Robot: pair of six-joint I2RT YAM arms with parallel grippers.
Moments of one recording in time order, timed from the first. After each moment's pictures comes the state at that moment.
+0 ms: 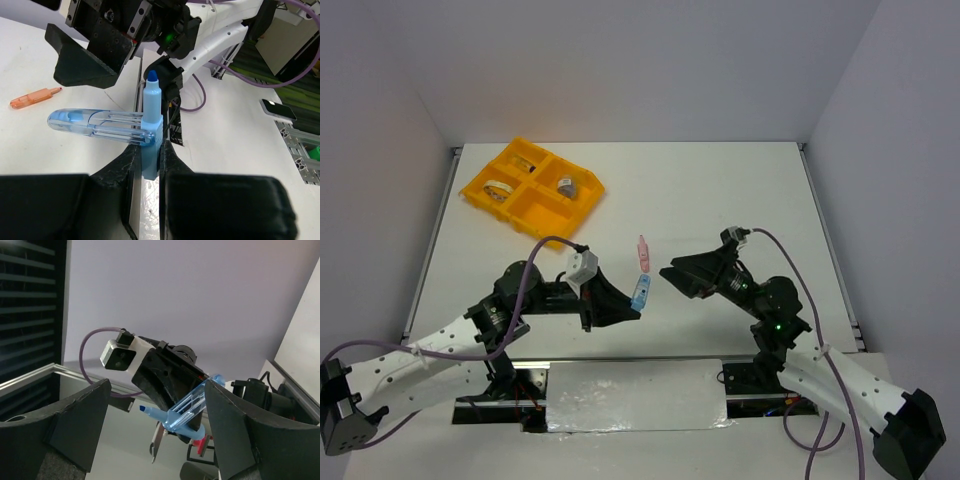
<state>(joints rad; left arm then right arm) -0.92 0.77 0.56 0.28 0.60 -0.35 0.65 0.61 0.23 0.71 -0.35 1.61</state>
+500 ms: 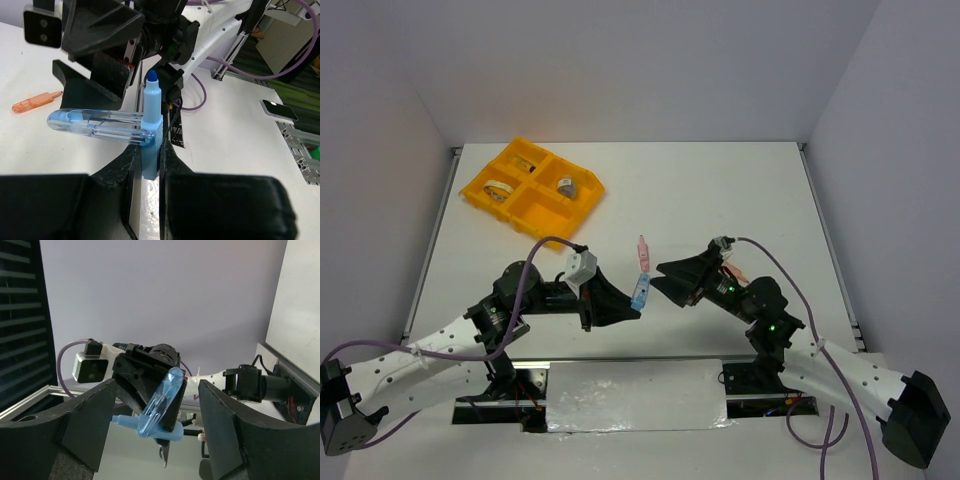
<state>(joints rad) -0.92 0.77 0.56 0.29 0.60 -0.34 0.78 0.63 0.24 0.60 -0.22 1.66</state>
